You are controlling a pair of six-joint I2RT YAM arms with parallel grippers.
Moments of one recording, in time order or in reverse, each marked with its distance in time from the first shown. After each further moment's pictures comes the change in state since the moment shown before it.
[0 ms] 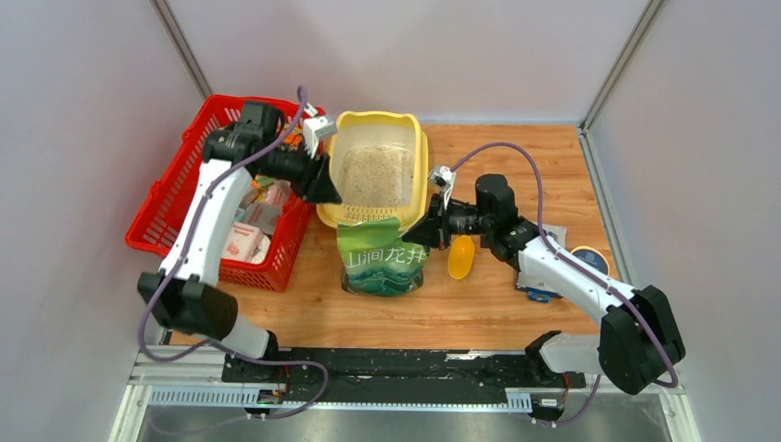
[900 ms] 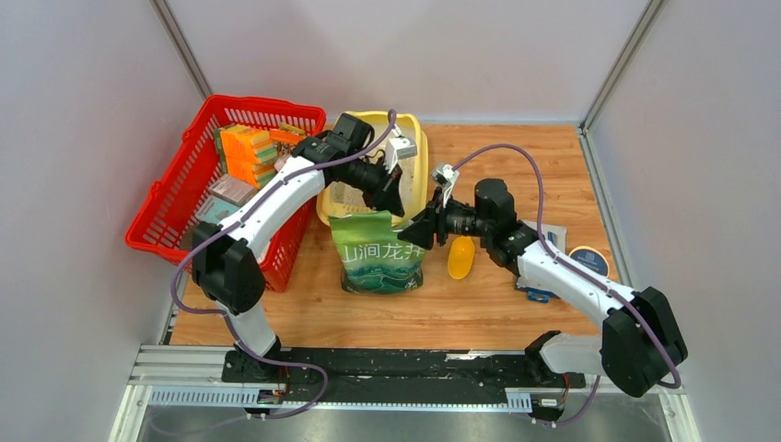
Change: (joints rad) left arm -0.357 0.148 -0.095 0.303 -0.036 -0.138; right arm 0.035 -0.013 -0.019 0.051 0.147 0.060
